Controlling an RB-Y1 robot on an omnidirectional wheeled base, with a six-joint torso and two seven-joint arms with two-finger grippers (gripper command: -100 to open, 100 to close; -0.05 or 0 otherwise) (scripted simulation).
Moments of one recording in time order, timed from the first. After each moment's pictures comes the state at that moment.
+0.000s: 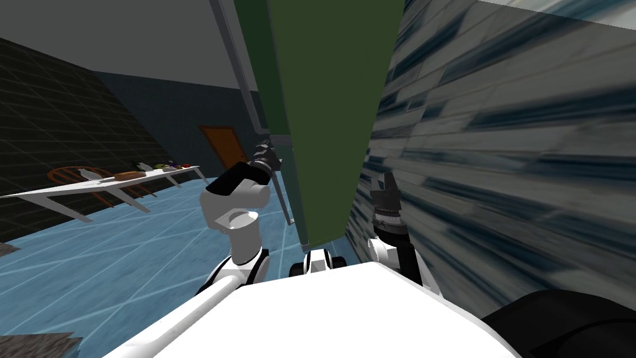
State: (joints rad) left arm -0.54 0.14 0.01 -2.35 -0.11 1.00 0.42; right arm 0.51 0.05 -0.05 -2.39 0.08 -0.54 0.09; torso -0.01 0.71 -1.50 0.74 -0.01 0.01
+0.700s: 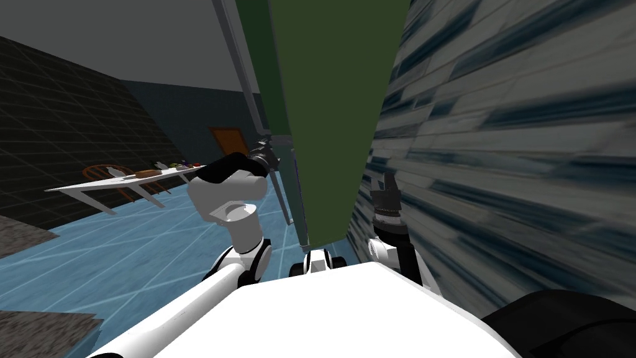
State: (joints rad) left arm -0.65 0.15 0.05 -2.34 -0.13 1.20 0.43; right arm 0.51 0.05 -0.05 -2.39 0.08 -0.54 0.09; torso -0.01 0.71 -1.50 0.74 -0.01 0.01
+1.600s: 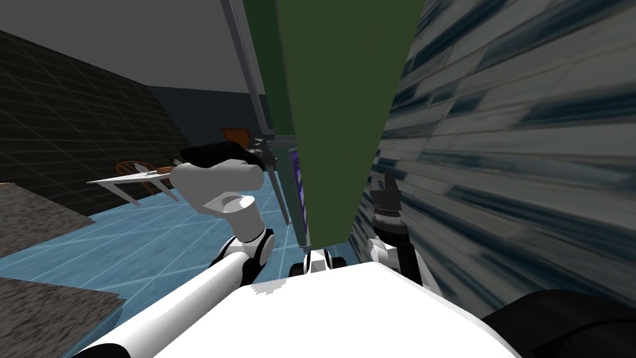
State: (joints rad) left arm -0.77 0.14 0.09 -2.33 -0.17 1.40 0.43; right arm 0.51 0.05 -0.05 -2.39 0.08 -0.54 0.09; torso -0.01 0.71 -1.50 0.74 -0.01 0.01
